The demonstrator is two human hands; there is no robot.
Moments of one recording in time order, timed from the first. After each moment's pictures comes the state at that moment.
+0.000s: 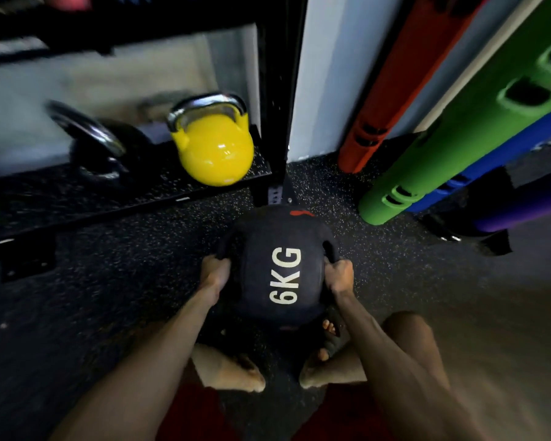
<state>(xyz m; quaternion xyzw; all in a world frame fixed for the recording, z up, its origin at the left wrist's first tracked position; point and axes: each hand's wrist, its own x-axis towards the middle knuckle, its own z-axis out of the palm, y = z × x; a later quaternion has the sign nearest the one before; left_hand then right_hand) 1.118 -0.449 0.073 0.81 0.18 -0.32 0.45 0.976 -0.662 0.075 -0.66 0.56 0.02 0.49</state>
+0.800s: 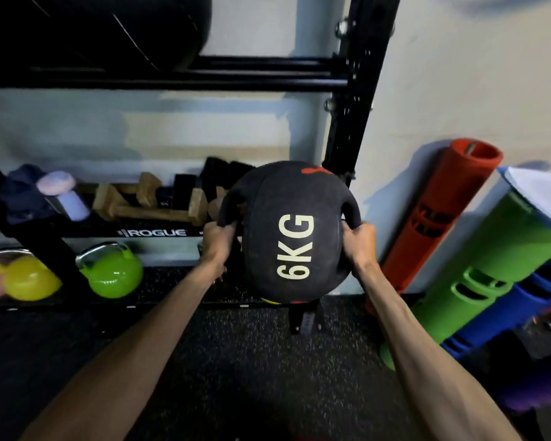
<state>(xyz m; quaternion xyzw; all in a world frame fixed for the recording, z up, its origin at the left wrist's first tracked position) 1.175 -0.413 0.571 0.73 0.07 -0.04 0.68 1.102 -0.664 0.566 -0.74 0.30 -0.20 0.56</state>
